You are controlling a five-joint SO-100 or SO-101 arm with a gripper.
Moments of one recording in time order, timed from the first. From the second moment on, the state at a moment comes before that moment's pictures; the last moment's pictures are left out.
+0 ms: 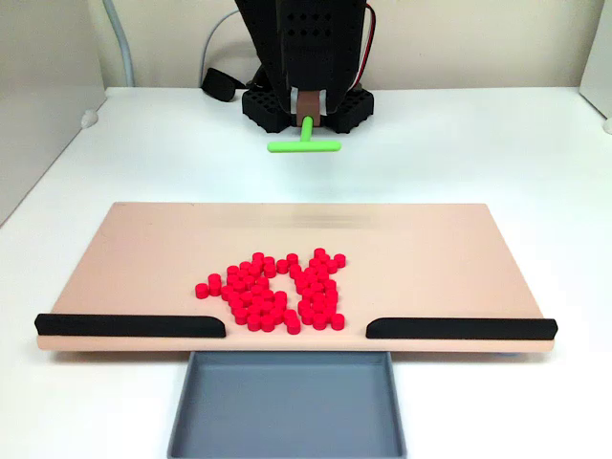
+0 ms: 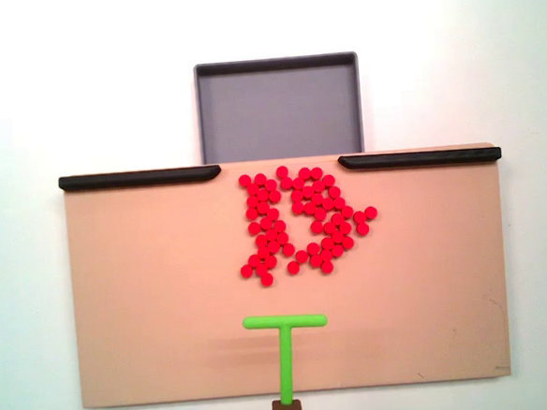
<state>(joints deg) 1.2 106.1 102.2 89.2 -84.5</state>
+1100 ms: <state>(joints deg) -7.8 104.4 102.2 89.3 -50.1</state>
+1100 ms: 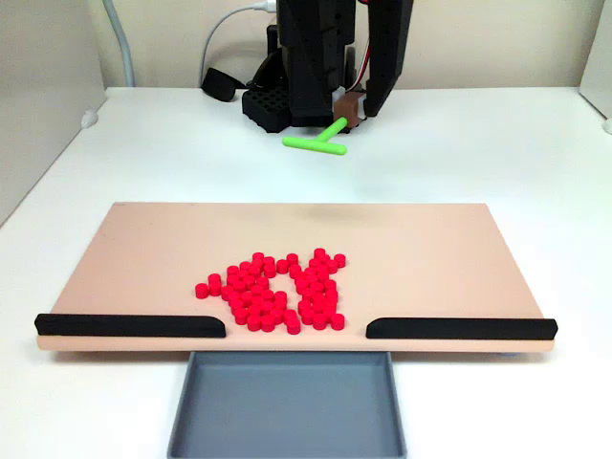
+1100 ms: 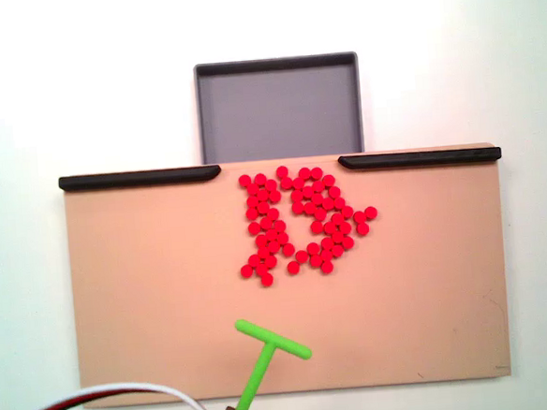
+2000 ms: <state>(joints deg) -19.5 93.9 96.0 88.7 -15.9</state>
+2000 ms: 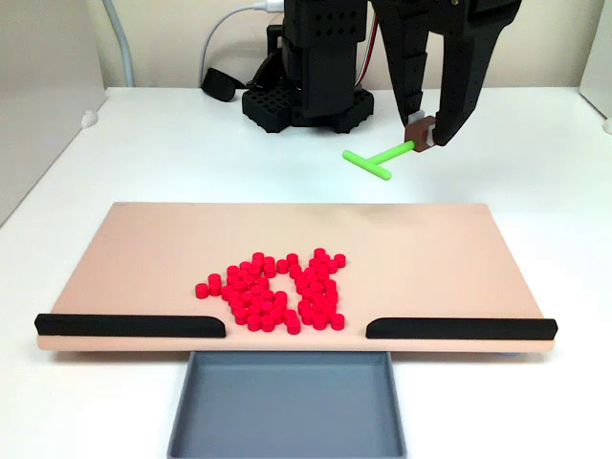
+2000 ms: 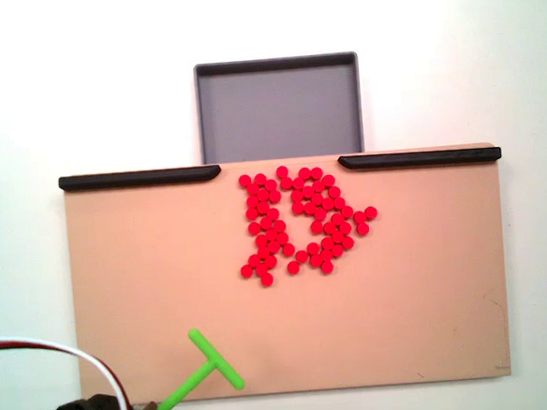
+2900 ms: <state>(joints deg) -18.4 89.3 92.7 83.4 2.5</state>
